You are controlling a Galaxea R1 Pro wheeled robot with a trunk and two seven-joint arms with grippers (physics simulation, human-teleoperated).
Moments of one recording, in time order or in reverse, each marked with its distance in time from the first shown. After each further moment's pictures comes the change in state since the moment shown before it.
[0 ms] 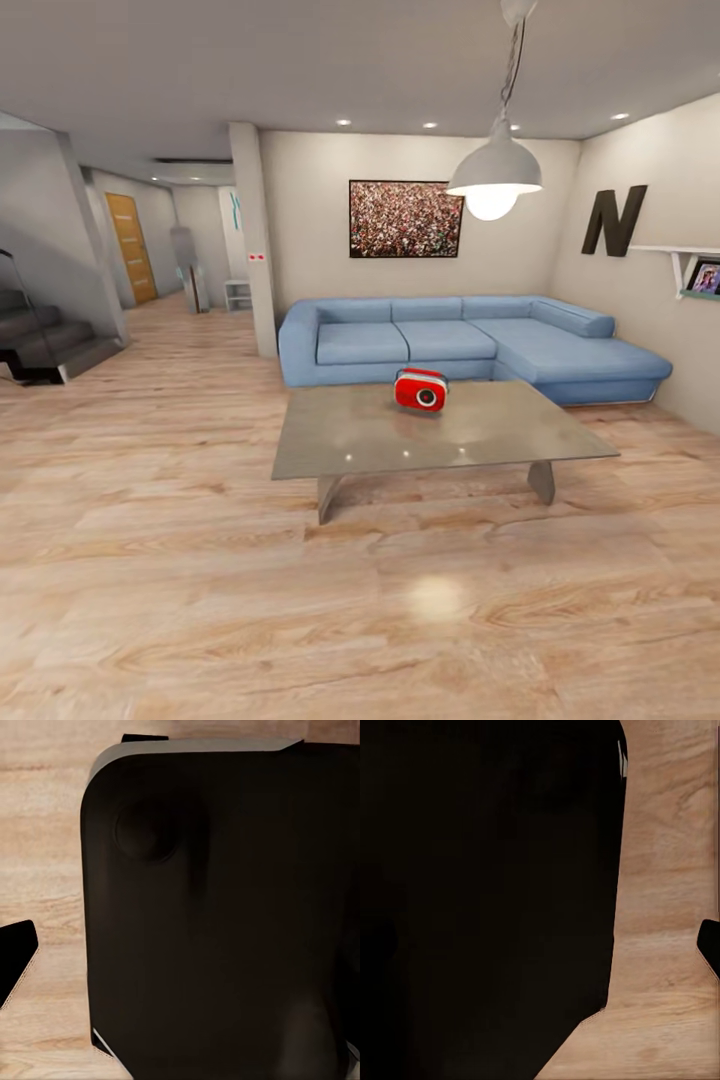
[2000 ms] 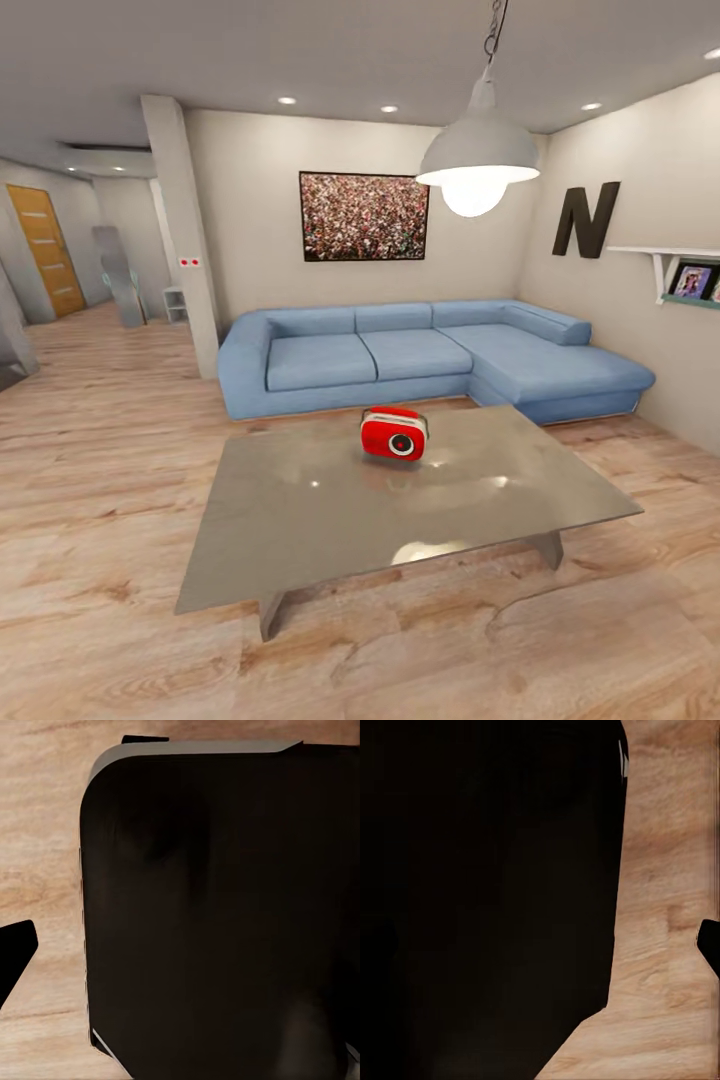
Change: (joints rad) left arm 0.000 -0.003 0.000 -0.002 0.000 0.000 0.007; right arm 0.000 0.000 0.001 0.000 0.000 0.000 0.001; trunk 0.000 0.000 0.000
